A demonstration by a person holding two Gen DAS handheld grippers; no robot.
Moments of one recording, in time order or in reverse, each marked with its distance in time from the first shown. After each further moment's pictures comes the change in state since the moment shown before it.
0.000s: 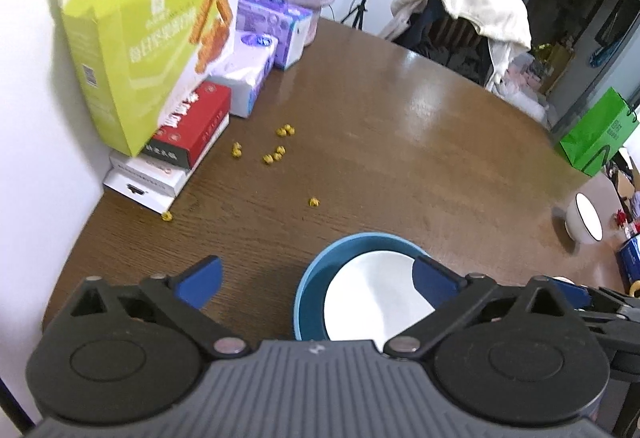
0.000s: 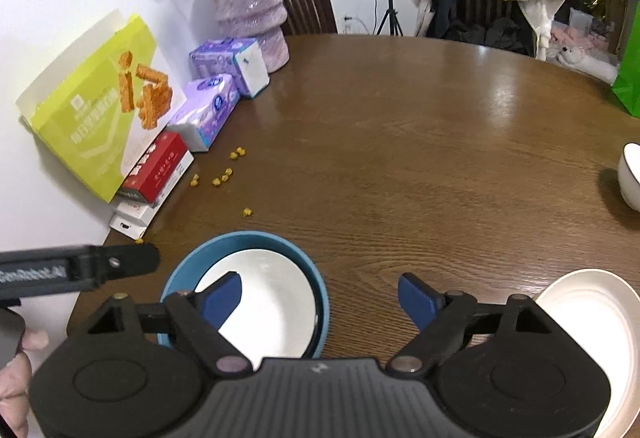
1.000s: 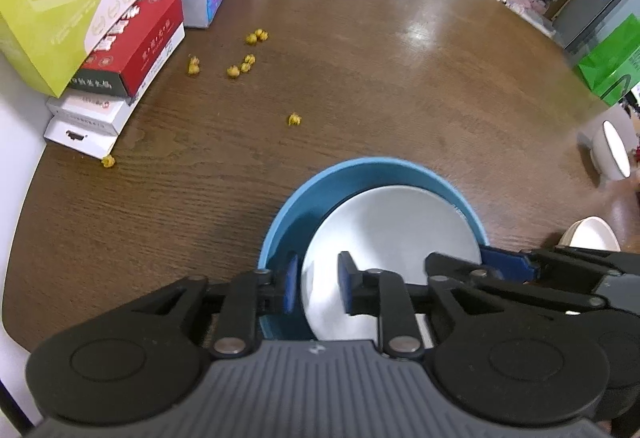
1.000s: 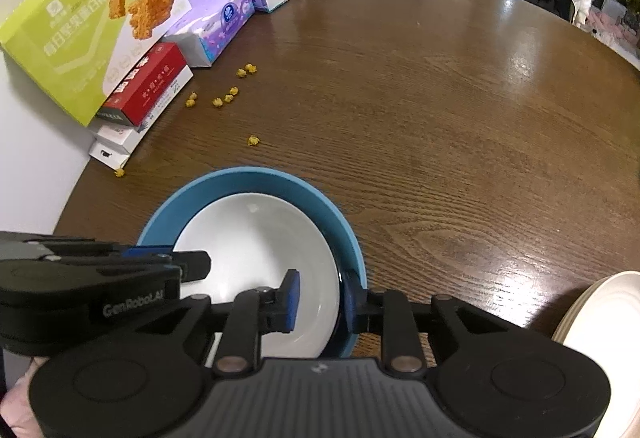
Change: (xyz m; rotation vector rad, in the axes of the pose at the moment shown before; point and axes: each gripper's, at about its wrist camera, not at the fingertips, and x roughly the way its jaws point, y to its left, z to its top) left arm 0.083 -0.018 -0.012 0.060 0.249 0.007; right arm 0.078 0.029 -0.001 -0.085 0.238 0.004
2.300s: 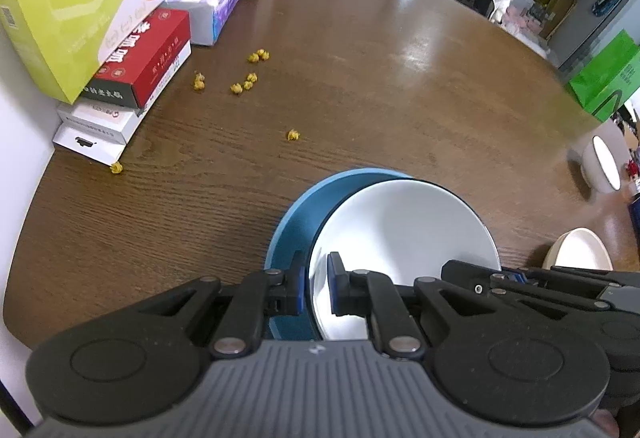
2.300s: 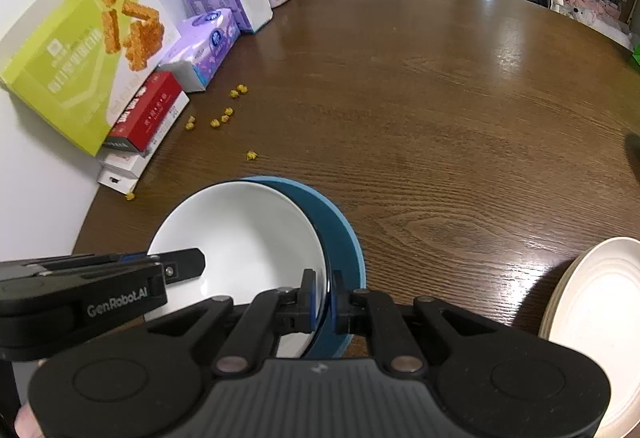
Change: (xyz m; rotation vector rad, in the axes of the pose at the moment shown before) left arm -0.007 0.002 -0.005 -0.009 -0.047 -0.005; right arm -0.020 -0.007 -0.005 0.086 -0.027 0.001
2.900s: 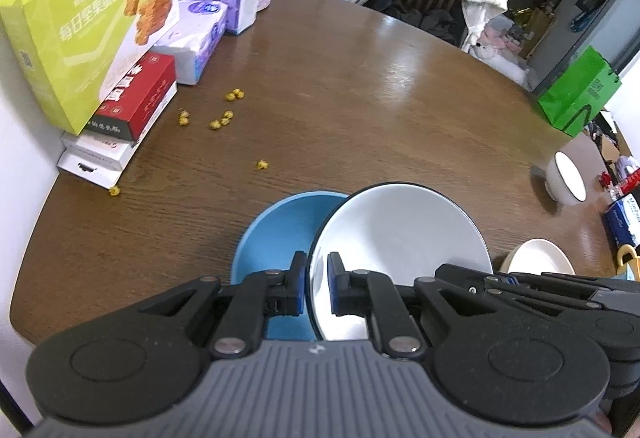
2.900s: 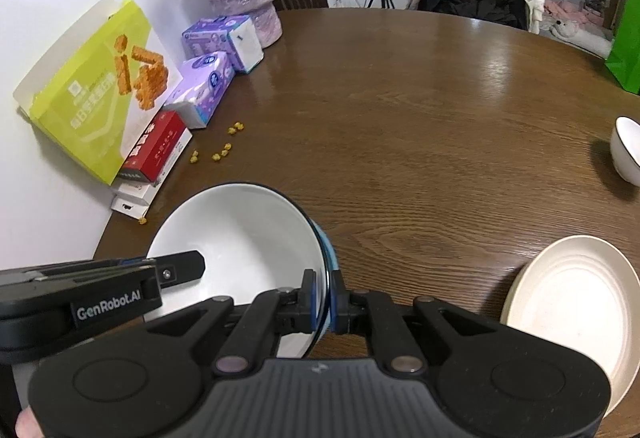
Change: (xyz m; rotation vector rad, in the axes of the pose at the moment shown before) left arm -0.049 -0.021 -0.005 0.009 -0.092 -0.043; right arm -0.054 -0.011 -0.010 0.028 -0.087 0.005
